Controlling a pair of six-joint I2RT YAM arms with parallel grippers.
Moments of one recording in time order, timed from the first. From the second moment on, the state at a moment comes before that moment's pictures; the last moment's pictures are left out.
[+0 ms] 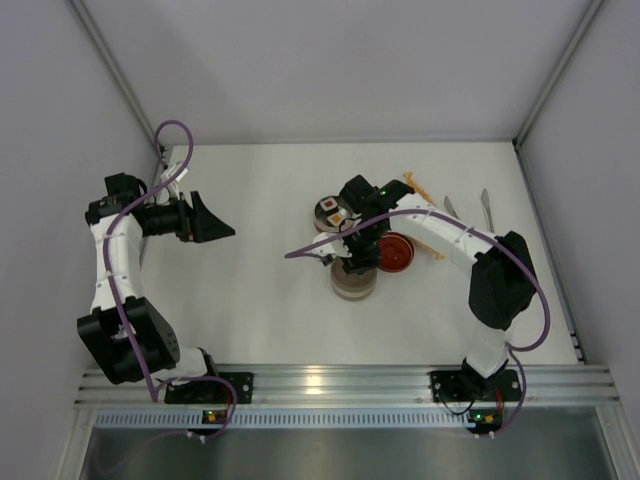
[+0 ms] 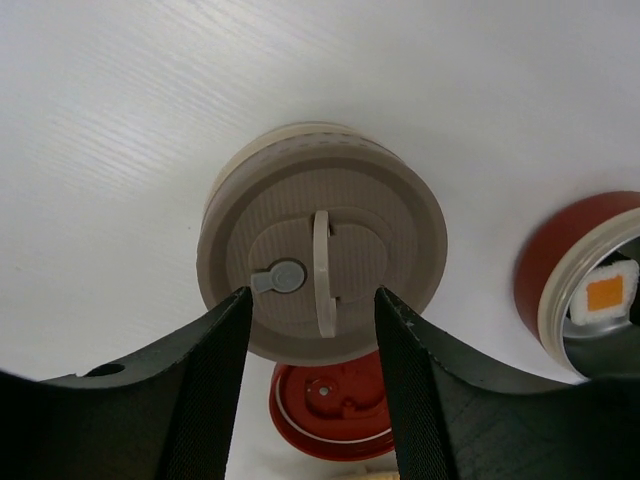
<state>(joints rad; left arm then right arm) 0.36 1.41 1.31 -1.13 1.16 0.43 0.71 1.80 1.56 -1.12 -0.43 -1.30</state>
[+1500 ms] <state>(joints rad) 0.36 1.41 1.31 -1.15 1.17 0.48 0.79 1.78 1.57 -1.15 -0.27 -1.37</state>
